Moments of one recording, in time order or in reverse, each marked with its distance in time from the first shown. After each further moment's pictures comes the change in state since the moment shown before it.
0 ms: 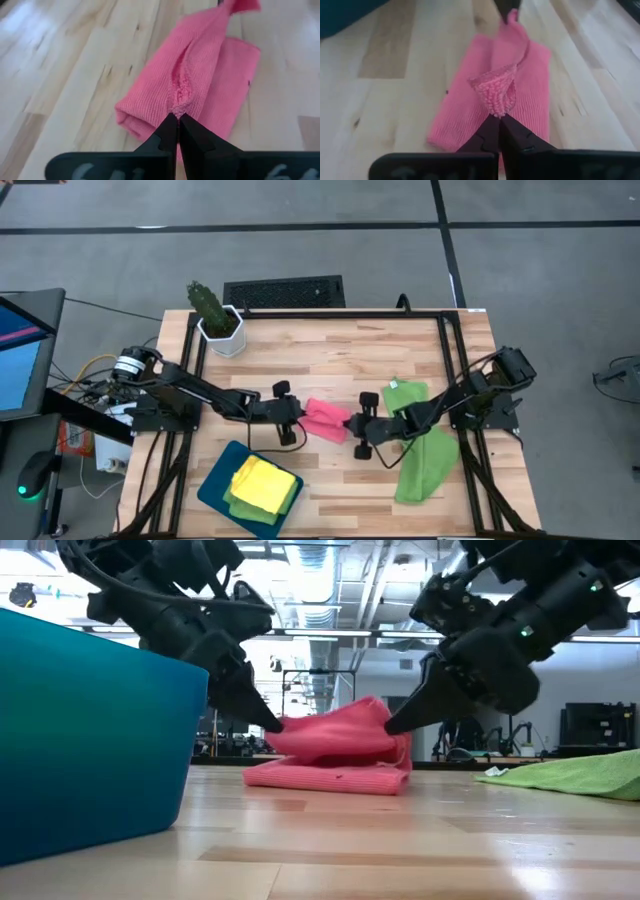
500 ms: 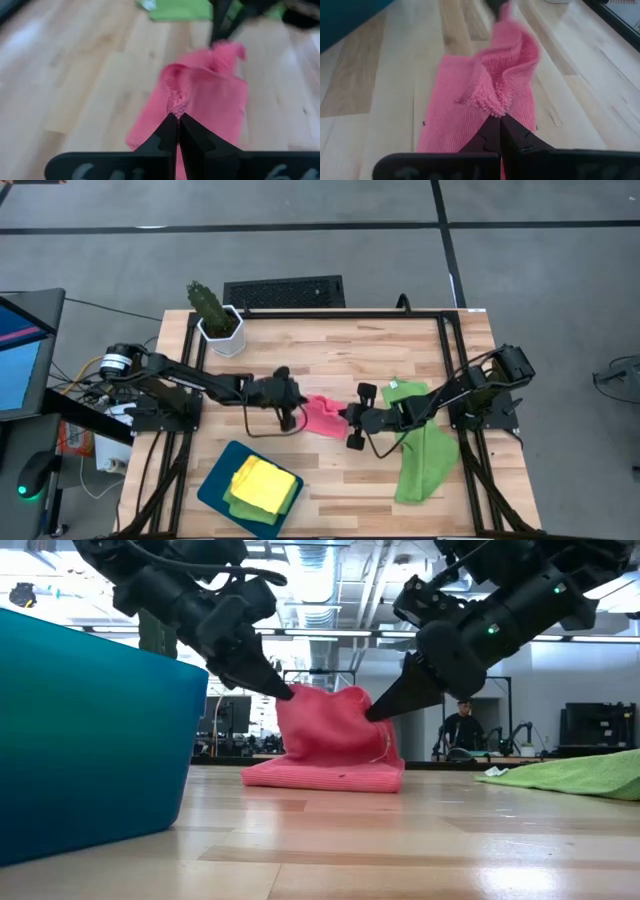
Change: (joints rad) left arm 0.136 -0.116 0.000 -0.010 0.160 0.020; right arm -0.081 -0.004 0.022 0.035 0.014 0.009
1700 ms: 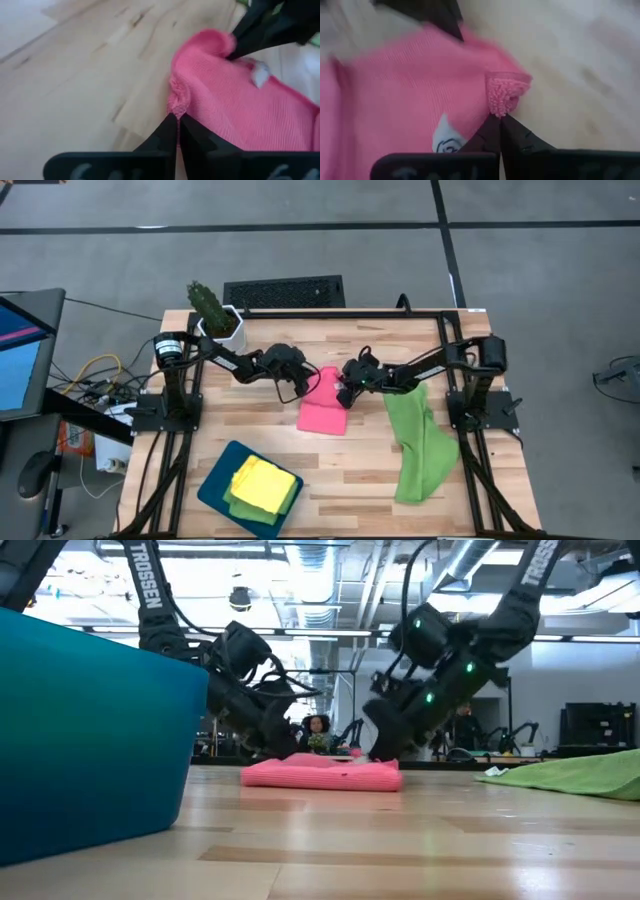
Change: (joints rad) left arm 0.402 0.401 -0.004 0.440 0.274 -0.110; right arm -0.431 0.143 -0.003 0.069 -0.237 0.138
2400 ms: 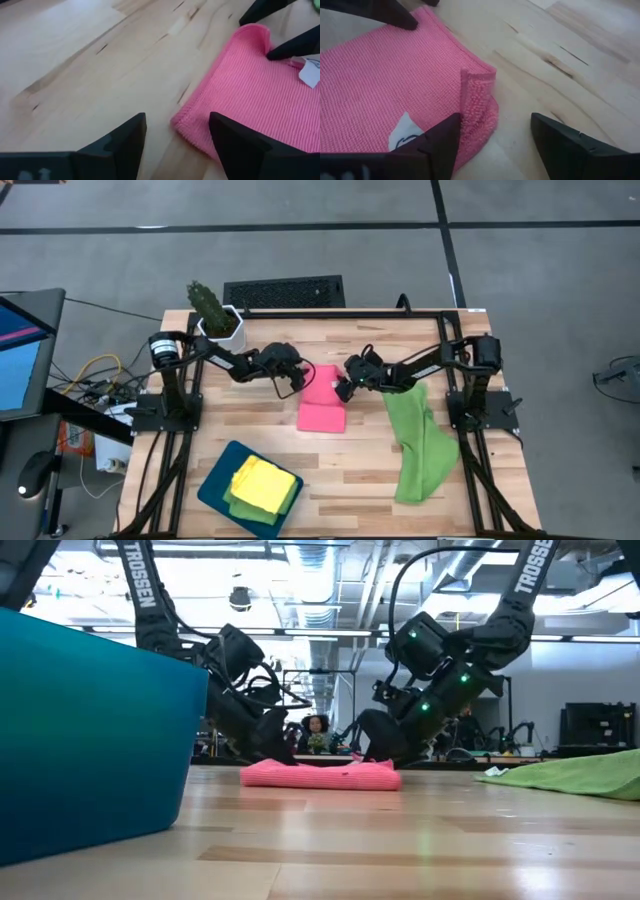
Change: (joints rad) left arm 0.022 -0.024 -0.043 -0.051 -0.153 0.012; right arm -0.018 0.050 0.006 0.003 0.100 0.085
